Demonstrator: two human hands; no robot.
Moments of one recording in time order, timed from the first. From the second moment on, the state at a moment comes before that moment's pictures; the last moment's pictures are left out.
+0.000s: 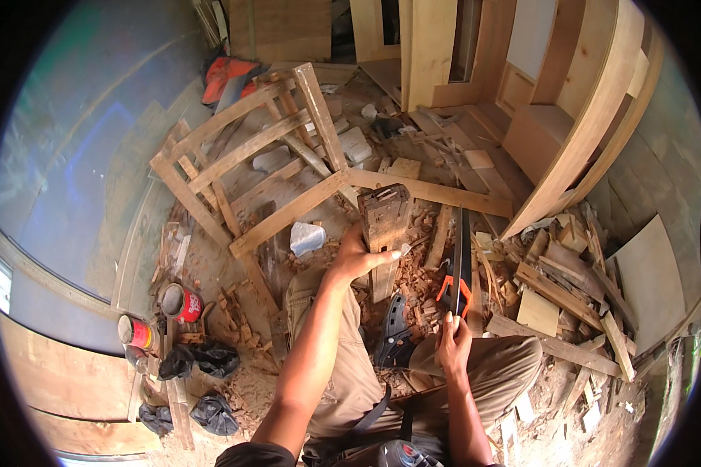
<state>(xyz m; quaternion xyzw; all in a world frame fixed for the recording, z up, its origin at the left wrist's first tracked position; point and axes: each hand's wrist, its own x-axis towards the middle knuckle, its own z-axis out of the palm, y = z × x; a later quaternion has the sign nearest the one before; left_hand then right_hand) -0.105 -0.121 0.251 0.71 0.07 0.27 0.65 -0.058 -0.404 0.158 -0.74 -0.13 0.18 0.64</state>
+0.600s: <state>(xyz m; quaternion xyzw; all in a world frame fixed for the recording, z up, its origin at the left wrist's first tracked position) -0.081 -0.110 0.232 0.63 0.24 0.43 0.60 -0.072 -0.393 0.178 -0.70 -0.13 0.22 0.67</state>
